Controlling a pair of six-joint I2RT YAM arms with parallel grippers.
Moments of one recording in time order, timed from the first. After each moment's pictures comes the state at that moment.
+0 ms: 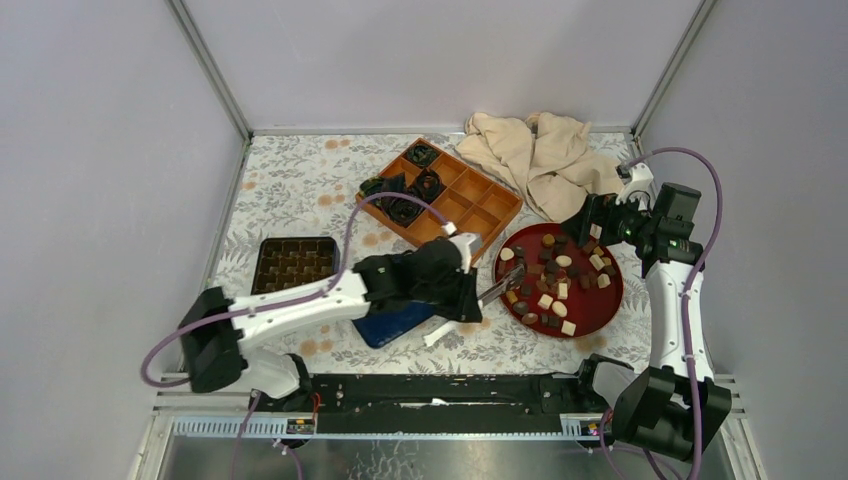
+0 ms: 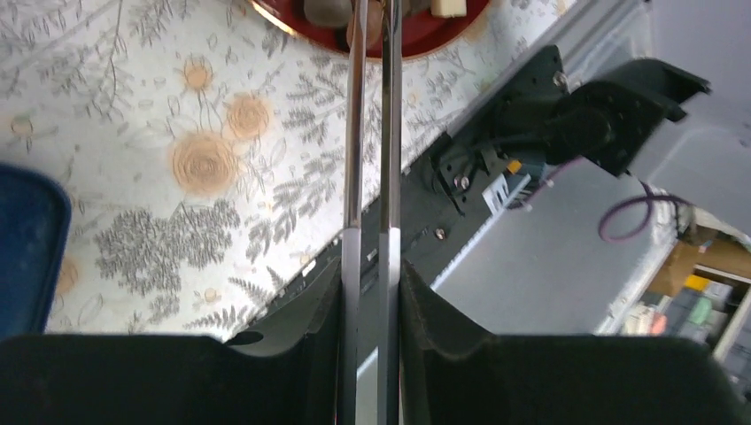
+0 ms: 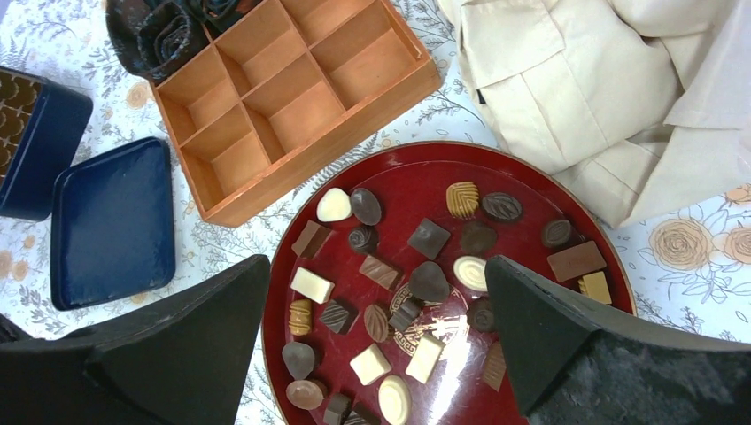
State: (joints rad) left arm -1.08 1.37 1.04 -0.40 0.19 -0.77; right arm -0.31 1.07 0.91 -0.51 -0.74 -0.15
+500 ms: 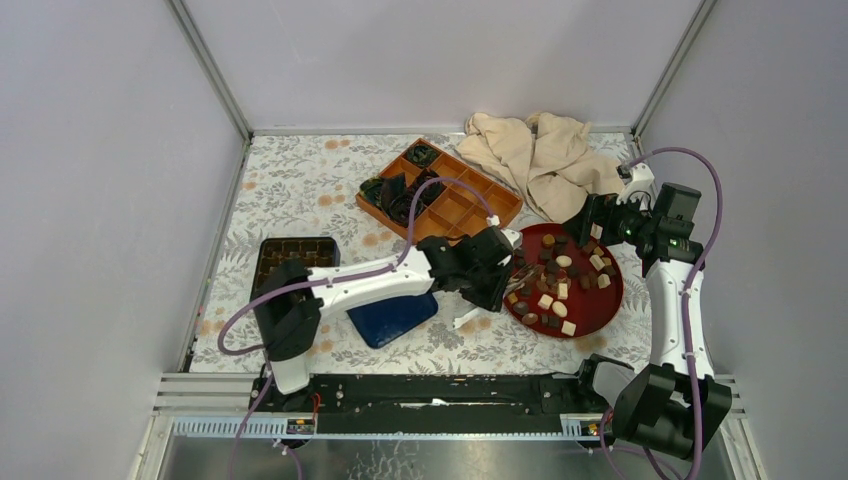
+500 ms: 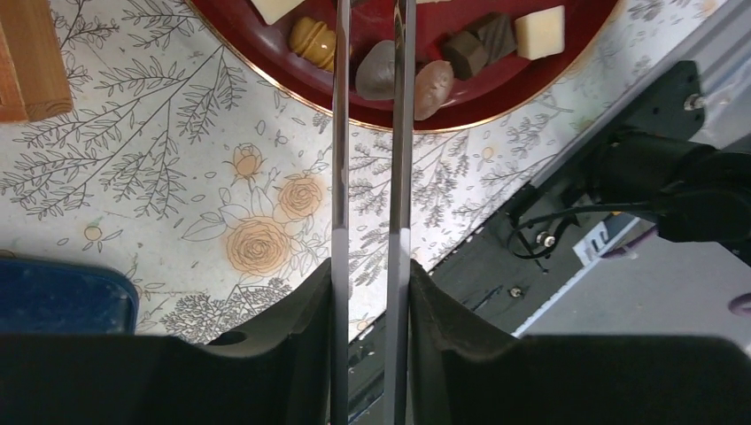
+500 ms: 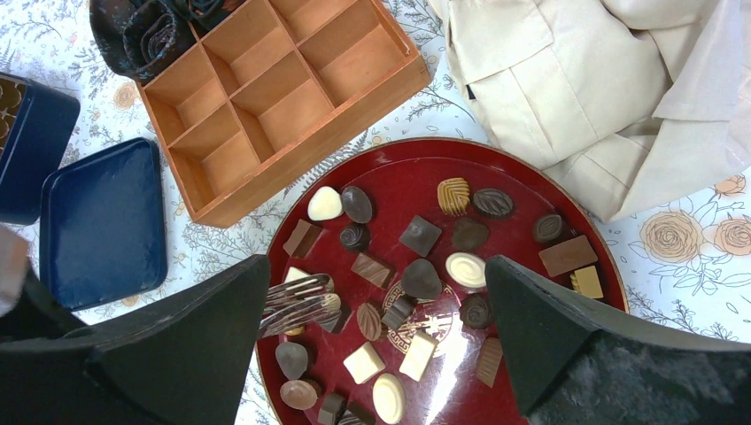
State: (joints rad) left arm -1.08 1.77 1.42 -0.57 0.09 -0.59; right arm -0.31 1.08 0.91 -0.51 -0.72 -0.15
